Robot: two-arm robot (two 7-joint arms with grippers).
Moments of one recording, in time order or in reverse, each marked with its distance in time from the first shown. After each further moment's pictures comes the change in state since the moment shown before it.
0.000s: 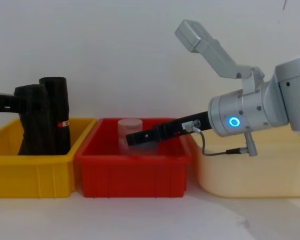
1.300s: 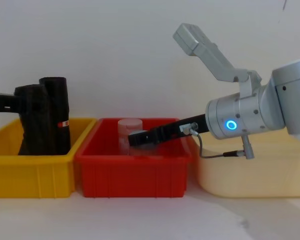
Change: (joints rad) left arm 0.000 0.000 0.000 0.000 0.000 0.000 0.000; right arm 0.002 -0.019 0.010 0.031 -0.013 -0.019 0.009
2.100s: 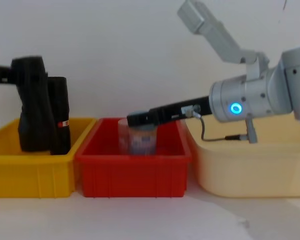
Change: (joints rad) left arm 0.026 0.006 -0.042 -0.136 0.005 0.036 0.045; right arm -0.037 0.035 0.026 -0.138 -0.005 0.005 -0.016
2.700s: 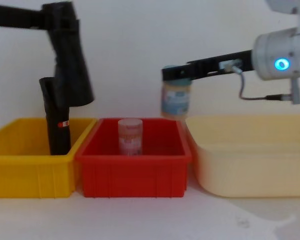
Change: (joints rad) left arm -0.069 -0.021 0.027 -0.114 -0.038 0.054 -0.040; right arm -0.081 0.100 0.105 -0.257 0.013 0.056 -0.086
